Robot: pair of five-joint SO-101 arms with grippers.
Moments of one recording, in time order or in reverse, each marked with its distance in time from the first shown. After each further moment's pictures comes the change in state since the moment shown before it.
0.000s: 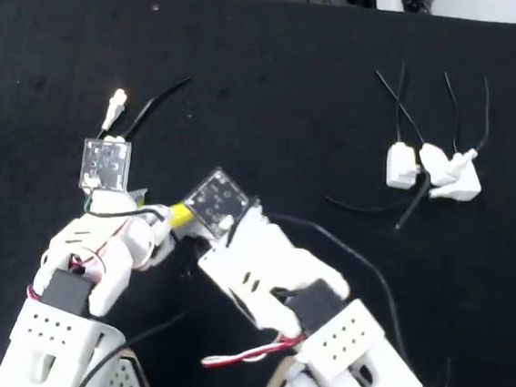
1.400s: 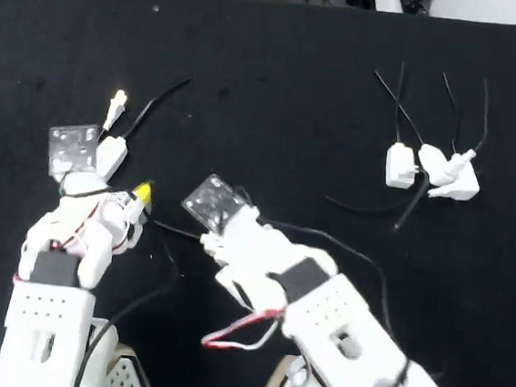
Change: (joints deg) left arm -13.1 9.4 -4.9 0.1 -2.7; right arm 3.4 13.4 -1.0 10.3 4.2
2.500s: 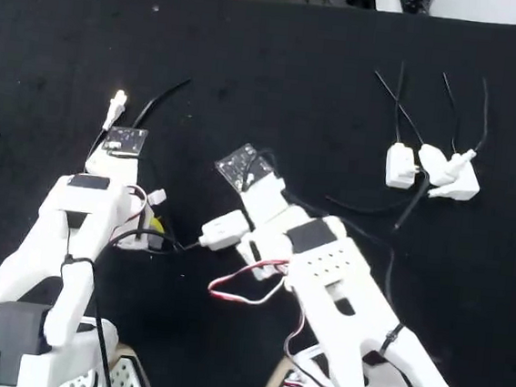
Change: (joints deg) left arm 0.0 52.6 -19.0 5.9 -11.7; right arm 11.7 14.7 -7.9 0.0 0.0
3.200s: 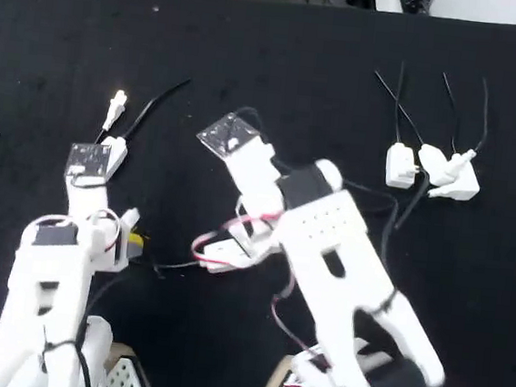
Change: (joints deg) left arm -8.0 -31.2 20.0 -2.5 -1.2; right arm -2.7 11.6 -31.9 31.8 -0.3
